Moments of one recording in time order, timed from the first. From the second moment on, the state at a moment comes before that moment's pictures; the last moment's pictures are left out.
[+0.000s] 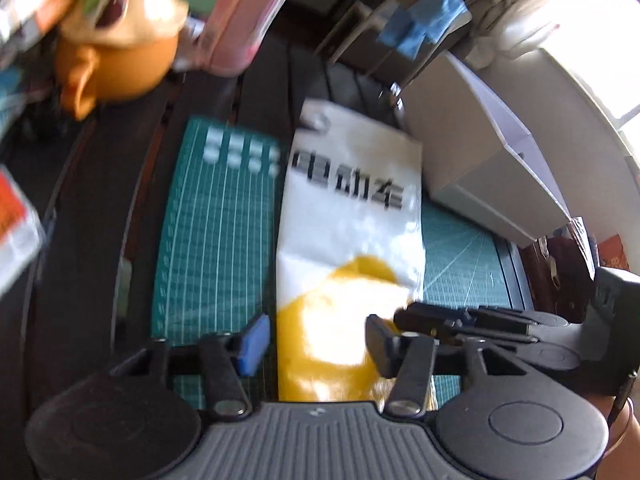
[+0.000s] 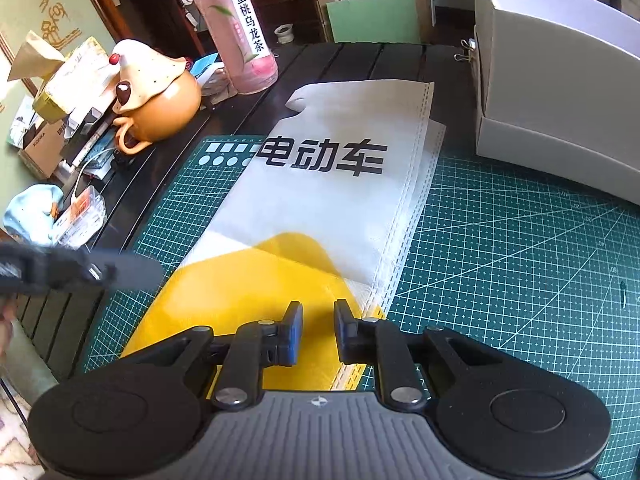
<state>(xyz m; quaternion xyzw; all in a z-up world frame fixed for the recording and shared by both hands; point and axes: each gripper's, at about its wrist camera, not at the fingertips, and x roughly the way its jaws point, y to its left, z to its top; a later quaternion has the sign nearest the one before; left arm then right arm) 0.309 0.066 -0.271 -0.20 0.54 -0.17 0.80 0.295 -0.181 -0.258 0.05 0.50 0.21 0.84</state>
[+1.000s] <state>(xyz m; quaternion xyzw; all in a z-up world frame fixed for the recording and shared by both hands) 0.314 0.038 -0.237 -0.09 0.48 -0.13 0.86 0.301 -0.180 -0.257 0.04 0.53 0.22 0.82</state>
